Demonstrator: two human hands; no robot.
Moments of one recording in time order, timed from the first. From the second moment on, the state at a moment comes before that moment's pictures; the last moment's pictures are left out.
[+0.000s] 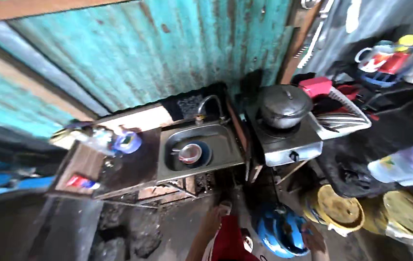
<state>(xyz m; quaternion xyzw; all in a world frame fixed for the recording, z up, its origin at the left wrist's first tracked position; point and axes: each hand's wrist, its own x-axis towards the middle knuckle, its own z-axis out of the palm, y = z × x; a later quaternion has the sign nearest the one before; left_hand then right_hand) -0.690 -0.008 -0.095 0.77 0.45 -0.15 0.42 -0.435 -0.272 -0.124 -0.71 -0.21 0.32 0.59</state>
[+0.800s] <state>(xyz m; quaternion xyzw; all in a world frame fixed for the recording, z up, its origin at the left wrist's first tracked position) -0.695 0.336 -0.220 0.62 0.69 0.05 0.38 -0.472 0.131 -0.105 -0.78 -0.43 0.39 0.24</state>
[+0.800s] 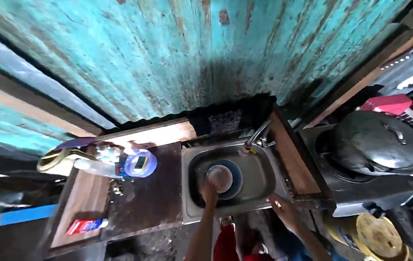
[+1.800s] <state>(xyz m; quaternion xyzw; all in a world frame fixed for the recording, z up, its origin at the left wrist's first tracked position) -0.586 0.360 -0.167 0.32 0.61 0.27 0.67 -0.361 0.346 -0.182 -0.89 -0.15 0.27 0.33</state>
